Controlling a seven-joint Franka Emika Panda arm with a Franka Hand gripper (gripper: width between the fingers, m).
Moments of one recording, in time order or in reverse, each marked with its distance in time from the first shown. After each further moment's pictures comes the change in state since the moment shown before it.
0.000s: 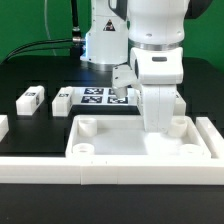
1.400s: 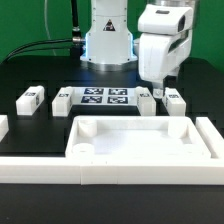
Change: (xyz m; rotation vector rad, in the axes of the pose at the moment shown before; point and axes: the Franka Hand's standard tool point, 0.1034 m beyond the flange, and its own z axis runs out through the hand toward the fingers) arm 0.044 -0.068 -0.041 -0.095 0.009 0.469
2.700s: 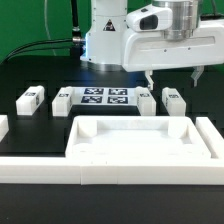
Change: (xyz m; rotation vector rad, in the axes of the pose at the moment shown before) arm 0.003 -0.013 -0.001 0.055 0.014 0.980
